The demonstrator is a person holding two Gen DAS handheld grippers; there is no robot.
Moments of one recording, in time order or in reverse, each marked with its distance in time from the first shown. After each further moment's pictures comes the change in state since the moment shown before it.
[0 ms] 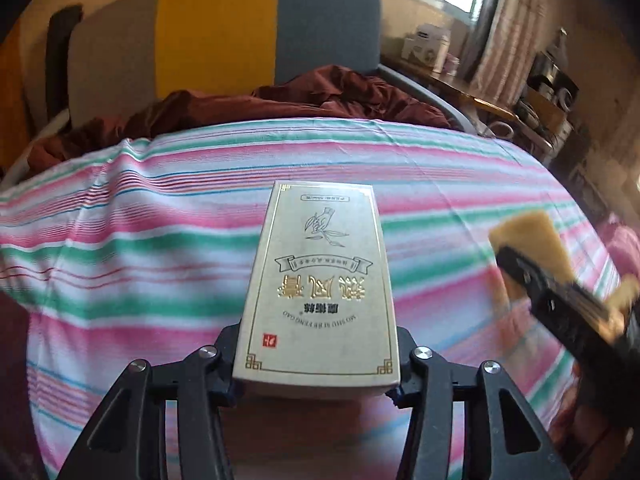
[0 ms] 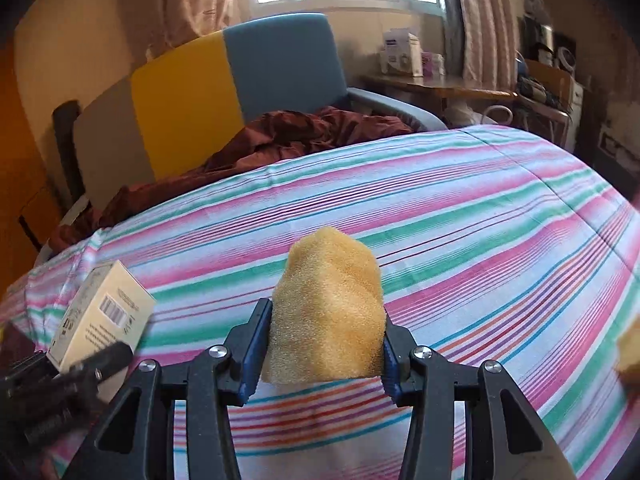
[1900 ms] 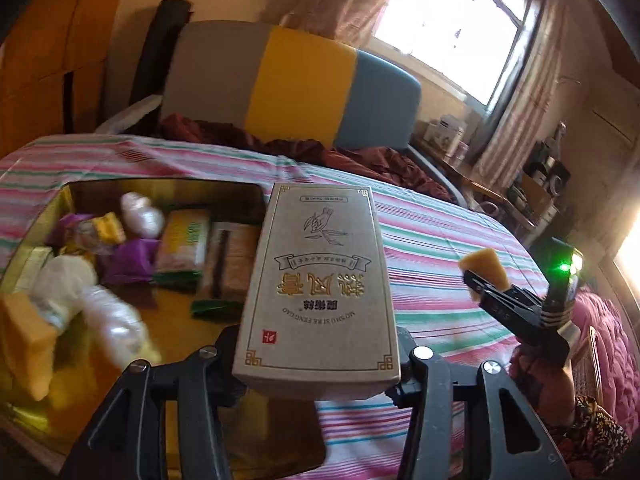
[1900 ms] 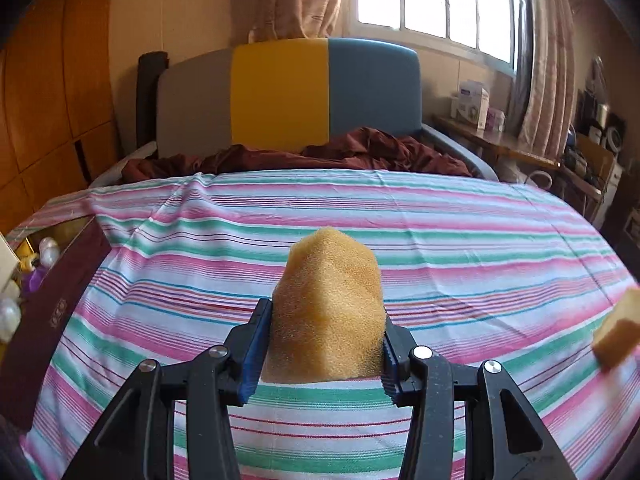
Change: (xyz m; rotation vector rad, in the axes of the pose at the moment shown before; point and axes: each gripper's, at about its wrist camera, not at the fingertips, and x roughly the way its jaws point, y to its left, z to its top) left arm -0.208 0.159 -0.125 -0.241 -0.200 -0.050; right arm -0.098 0.096 -0.068 -0.273 -0.062 0.078
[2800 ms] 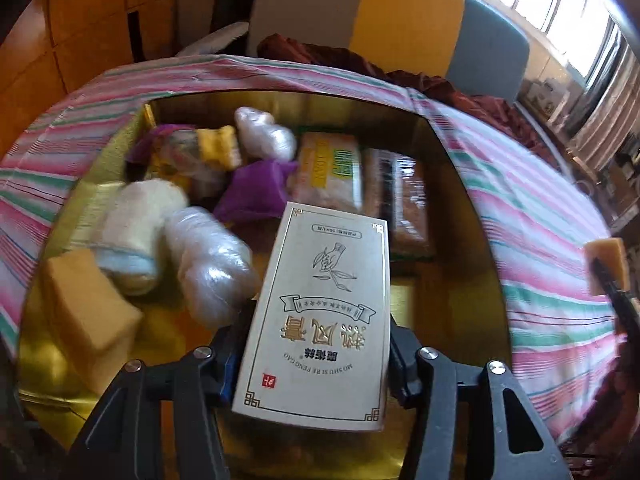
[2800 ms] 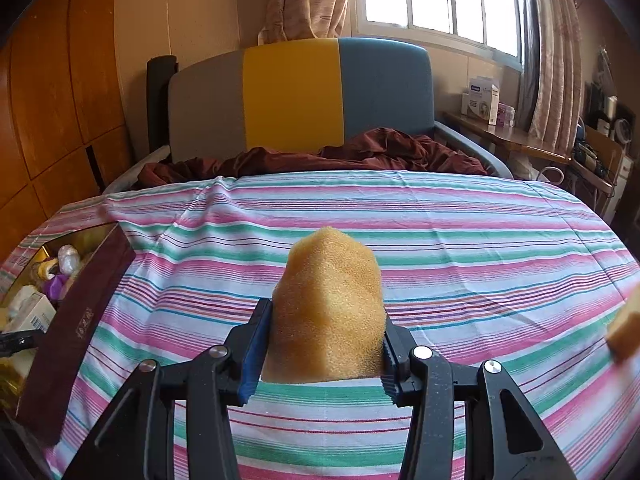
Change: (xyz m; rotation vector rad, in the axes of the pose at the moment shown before) left arm 0.045 0.073 -0.003 -0.092 0.259 0.339; right arm -0.008 0.018 0.006 0.029 0.005 0.060
